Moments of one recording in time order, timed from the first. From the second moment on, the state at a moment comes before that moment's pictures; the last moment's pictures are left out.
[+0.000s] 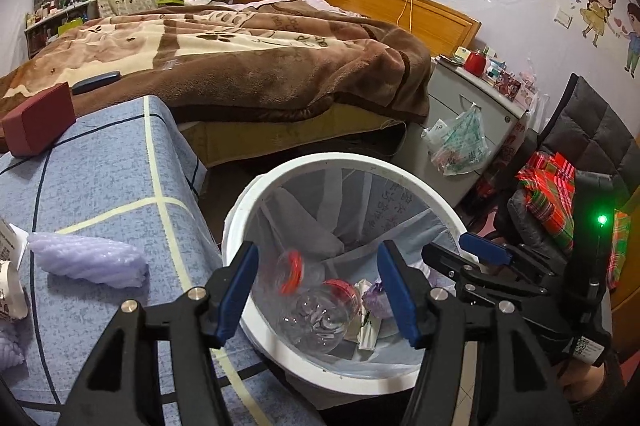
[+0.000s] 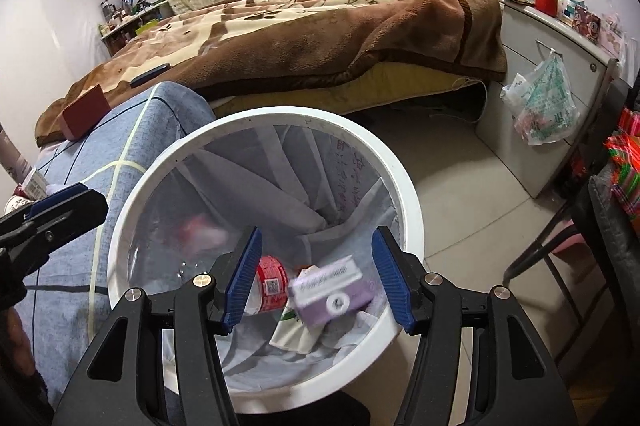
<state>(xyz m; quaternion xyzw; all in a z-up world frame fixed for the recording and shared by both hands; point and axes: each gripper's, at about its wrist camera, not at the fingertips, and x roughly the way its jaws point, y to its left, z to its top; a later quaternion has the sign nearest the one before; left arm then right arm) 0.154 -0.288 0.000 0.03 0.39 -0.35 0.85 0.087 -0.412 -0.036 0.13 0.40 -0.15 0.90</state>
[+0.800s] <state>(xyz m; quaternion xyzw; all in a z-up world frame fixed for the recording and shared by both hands) 0.135 -0.190 0.016 0.01 0.36 -0.28 0.89 0.086 -0.362 -0.018 0.12 0.36 -0.09 0.92</state>
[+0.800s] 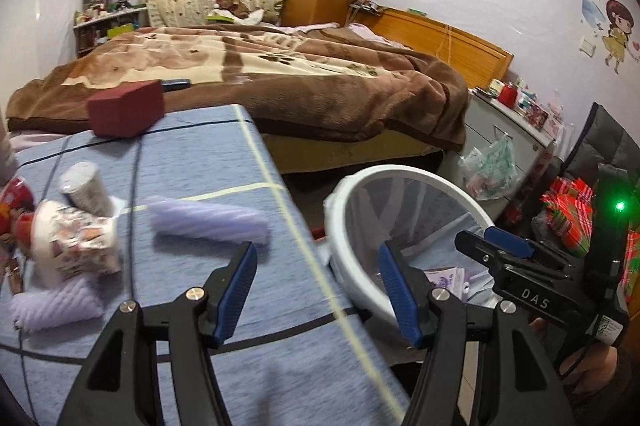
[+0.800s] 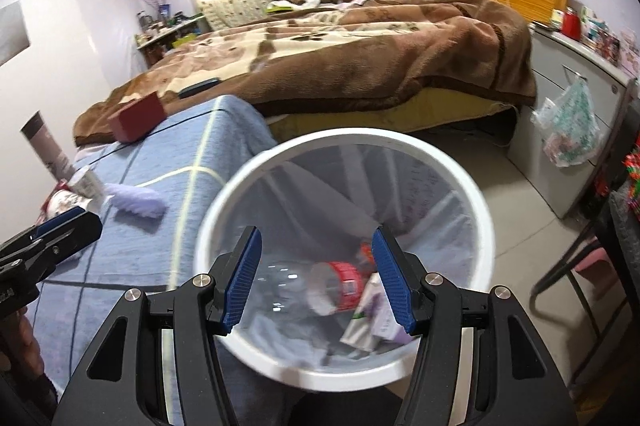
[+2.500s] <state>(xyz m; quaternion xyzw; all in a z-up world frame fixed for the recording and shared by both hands) 0.155 0.110 -0.001 -0.07 0.36 -0.04 0.93 0.139 -0.108 -0.011 -0.10 0.35 0.21 0.91</state>
